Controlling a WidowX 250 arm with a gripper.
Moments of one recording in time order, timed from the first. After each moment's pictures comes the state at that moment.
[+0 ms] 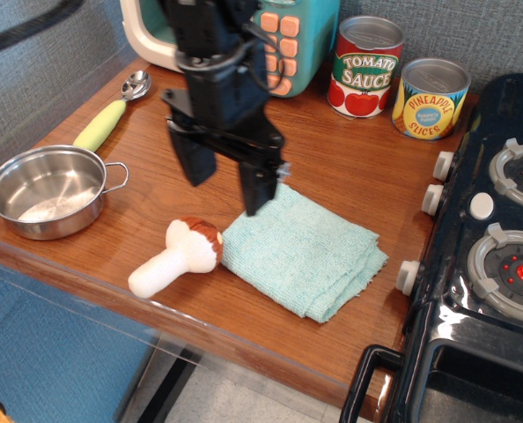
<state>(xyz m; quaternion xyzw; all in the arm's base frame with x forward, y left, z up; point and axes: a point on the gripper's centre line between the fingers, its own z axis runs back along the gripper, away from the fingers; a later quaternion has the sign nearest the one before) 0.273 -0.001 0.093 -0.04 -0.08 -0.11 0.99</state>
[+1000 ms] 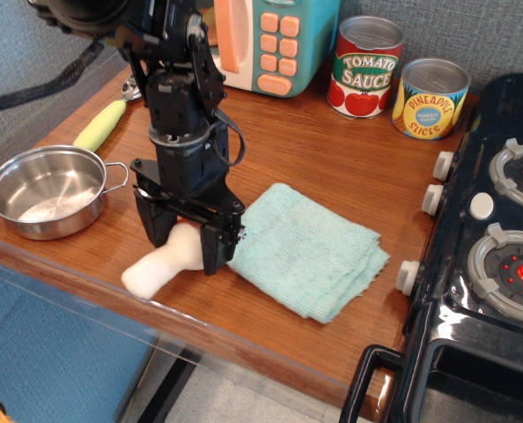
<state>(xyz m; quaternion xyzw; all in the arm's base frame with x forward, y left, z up) 0.256 0.019 0.029 -0.03 0.00 -0.08 1.00</state>
